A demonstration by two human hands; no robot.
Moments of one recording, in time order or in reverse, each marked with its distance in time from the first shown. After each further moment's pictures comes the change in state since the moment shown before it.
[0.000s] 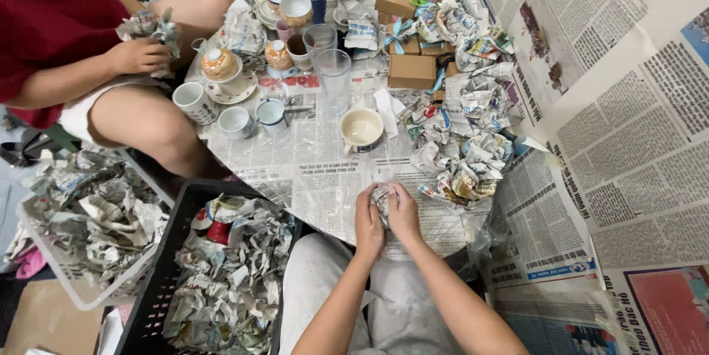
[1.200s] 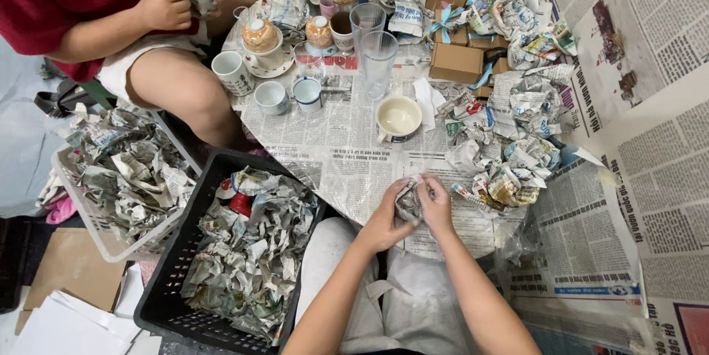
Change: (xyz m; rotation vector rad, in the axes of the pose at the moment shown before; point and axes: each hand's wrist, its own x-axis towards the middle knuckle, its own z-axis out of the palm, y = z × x) left_hand 0.004 0.000 -0.061 -0.061 -0.458 0.154; right_hand 0.005 0.062 0.014 0.342 -0.087 0.009
